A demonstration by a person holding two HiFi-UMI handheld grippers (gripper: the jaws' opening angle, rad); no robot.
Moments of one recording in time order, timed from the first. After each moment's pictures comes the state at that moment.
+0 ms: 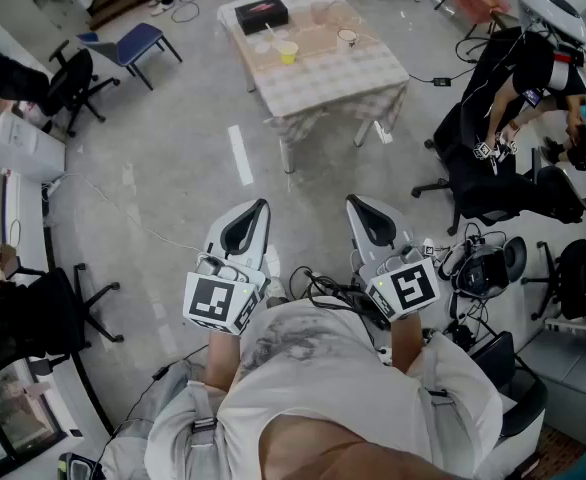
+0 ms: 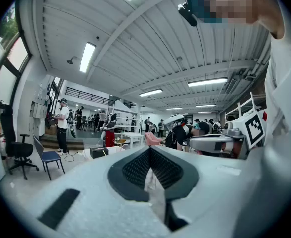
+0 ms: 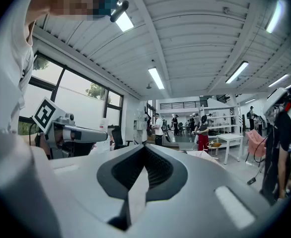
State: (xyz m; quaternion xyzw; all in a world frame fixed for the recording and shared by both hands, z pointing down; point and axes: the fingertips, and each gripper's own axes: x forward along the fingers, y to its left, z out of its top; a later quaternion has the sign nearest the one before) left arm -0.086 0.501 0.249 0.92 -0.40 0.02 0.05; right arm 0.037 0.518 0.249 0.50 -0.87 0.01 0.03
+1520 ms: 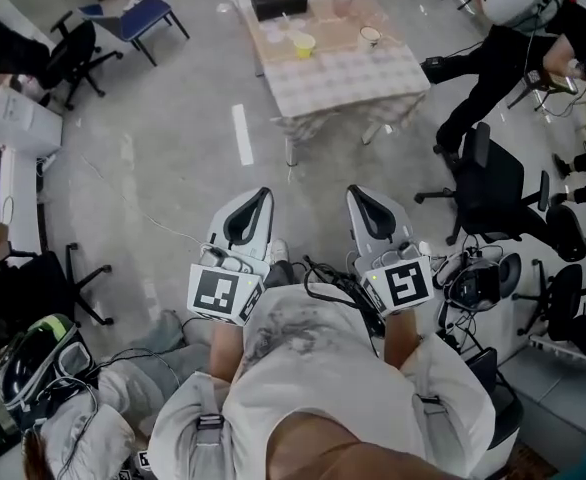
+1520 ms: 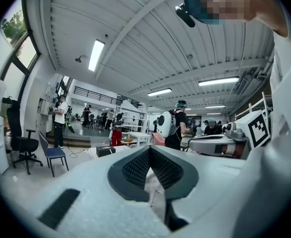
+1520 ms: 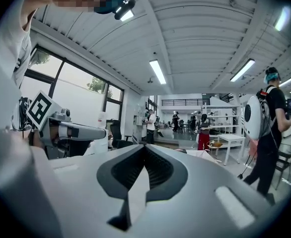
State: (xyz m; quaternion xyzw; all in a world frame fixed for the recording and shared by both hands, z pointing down) left arm -0.082 0.402 0.271 0.90 -0.43 0.01 0.07; right arm 0.038 0.411 0.271 0.50 -0.87 0.01 0.06
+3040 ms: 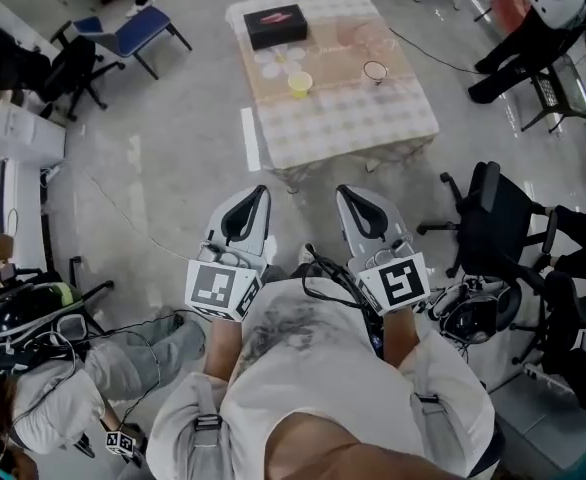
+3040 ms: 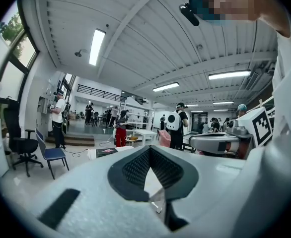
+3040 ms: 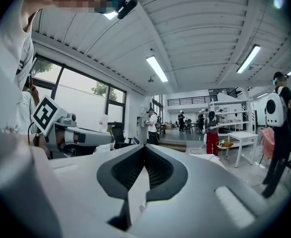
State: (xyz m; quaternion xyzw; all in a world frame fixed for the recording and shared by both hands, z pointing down) left arm -0.017 0.201 0.280 0.89 -0.45 0.03 0.08; right arm 0.090 0.212 0.273 0.45 -0.89 0.02 0.04
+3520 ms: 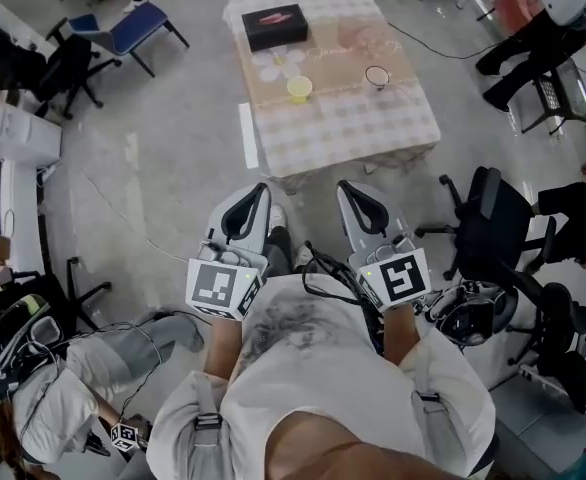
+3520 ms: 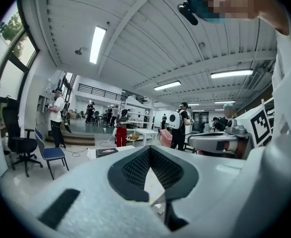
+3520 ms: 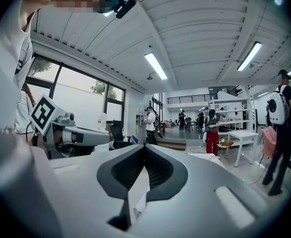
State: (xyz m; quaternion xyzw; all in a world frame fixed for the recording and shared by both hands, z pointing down) left arm -0.015 0.160 0.289 0.89 -0.46 0.03 0.09; right arm 0.093 0.166 0.283 0.45 -0.89 0.02 0.05
